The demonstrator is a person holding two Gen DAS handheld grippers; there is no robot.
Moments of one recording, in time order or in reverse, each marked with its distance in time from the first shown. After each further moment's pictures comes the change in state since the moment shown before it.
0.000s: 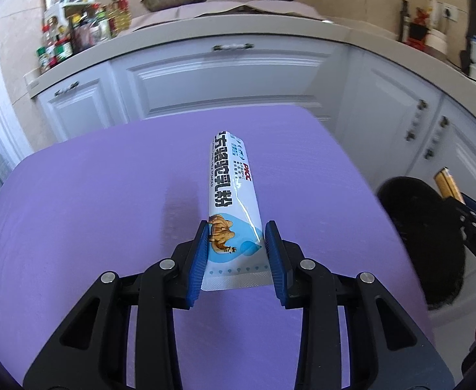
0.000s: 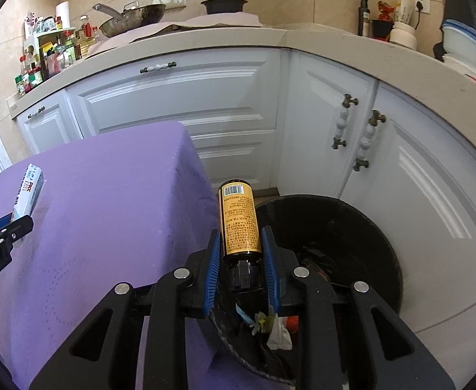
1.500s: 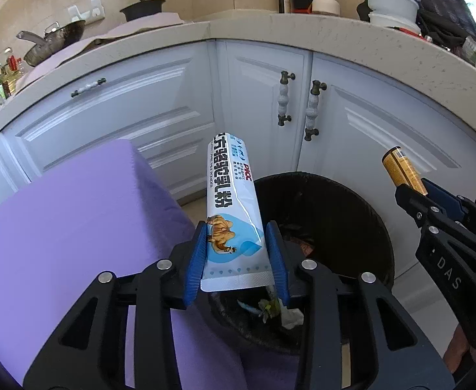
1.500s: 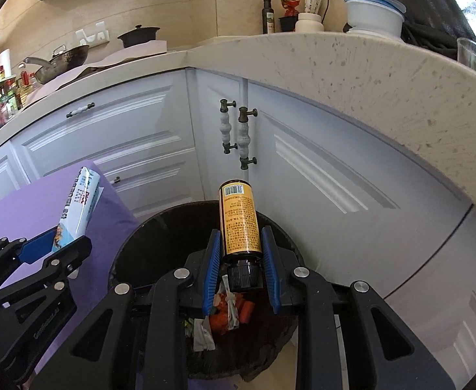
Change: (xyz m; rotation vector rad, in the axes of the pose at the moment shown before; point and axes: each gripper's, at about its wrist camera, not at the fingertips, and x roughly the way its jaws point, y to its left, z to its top) left arm 0.026 -0.206 0.016 0.264 -0.034 -0.262; right arm -0.028 -0.110 -0.018 0.201 -0.082 -0.202
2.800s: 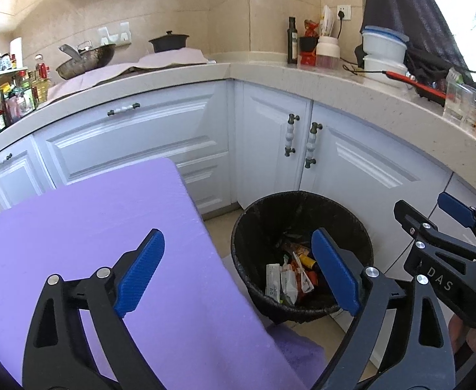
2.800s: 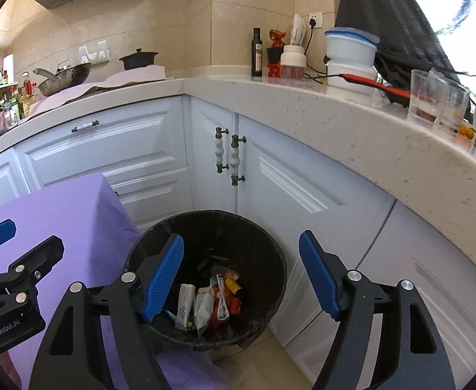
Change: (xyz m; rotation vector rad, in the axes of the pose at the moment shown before) left arm -0.120 0.036 -0.035 -0.047 -0.163 0.017; right arm -0.084 0.011 -0.017 -0.005 -0.110 -0.071
